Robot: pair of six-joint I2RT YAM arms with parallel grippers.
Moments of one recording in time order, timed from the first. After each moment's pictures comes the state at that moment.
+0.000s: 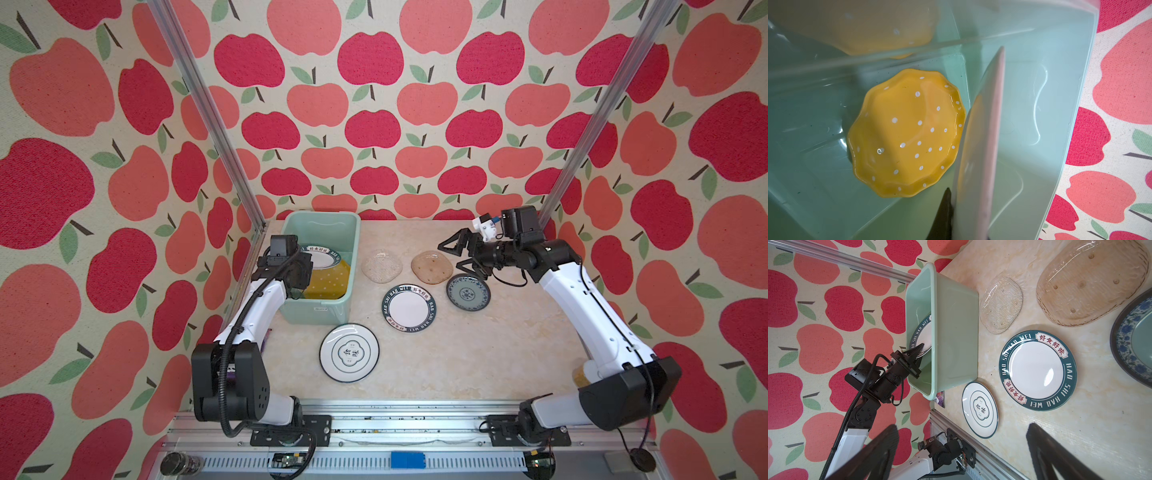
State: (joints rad) left arm -0.01 1.46 1.10 -0.43 0.06 -1.36; right arm 0.37 1.43 1.50 -0.81 -0.63 0.76
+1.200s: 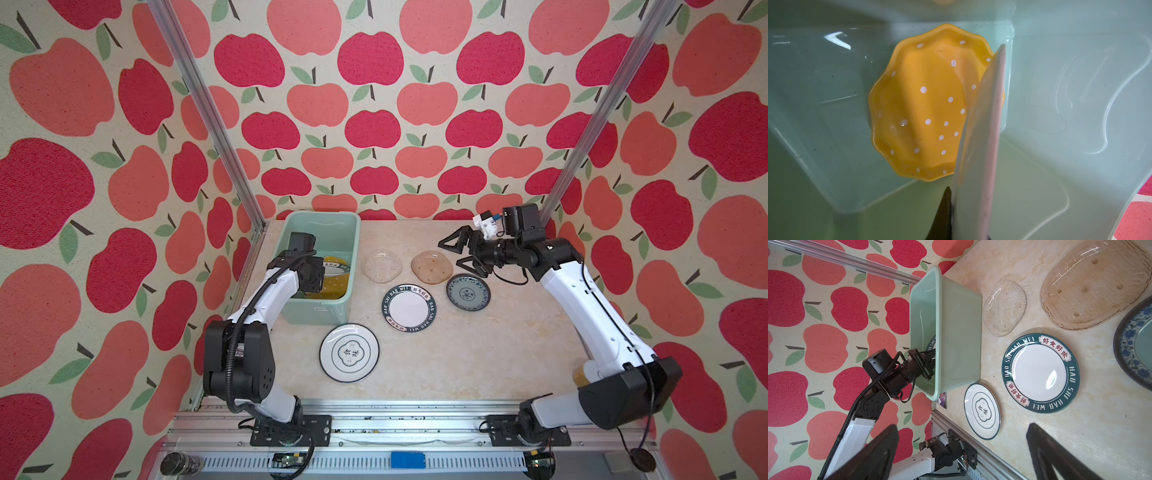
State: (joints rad) left arm -0.09 1.57 1.18 -0.59 0.04 -1.50; right arm 0.37 1.43 1.53 -0.81 -0.64 0.76
